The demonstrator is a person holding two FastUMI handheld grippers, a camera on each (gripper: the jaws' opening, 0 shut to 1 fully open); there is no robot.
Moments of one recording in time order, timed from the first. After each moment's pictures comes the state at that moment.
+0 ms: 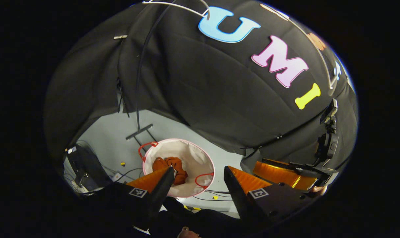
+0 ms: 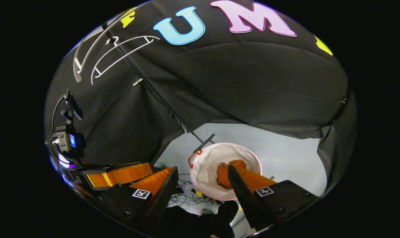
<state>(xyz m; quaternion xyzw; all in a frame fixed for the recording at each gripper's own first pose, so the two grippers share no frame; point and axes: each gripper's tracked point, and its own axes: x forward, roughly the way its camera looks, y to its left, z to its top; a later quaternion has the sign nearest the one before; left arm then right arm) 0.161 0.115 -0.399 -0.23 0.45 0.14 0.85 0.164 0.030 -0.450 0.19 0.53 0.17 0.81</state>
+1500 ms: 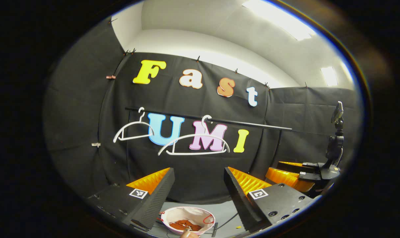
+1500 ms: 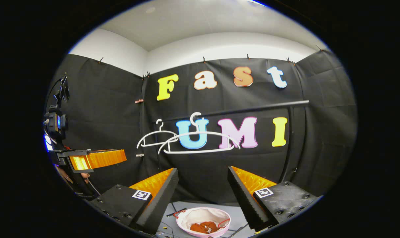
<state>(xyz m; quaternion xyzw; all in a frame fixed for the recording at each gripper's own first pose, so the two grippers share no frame) 0.038 0.077 -0.035 -0.02 0.08 -0.03 1.00 0.038 0.001 -0.069 0.08 0.07 0.02 0.99</state>
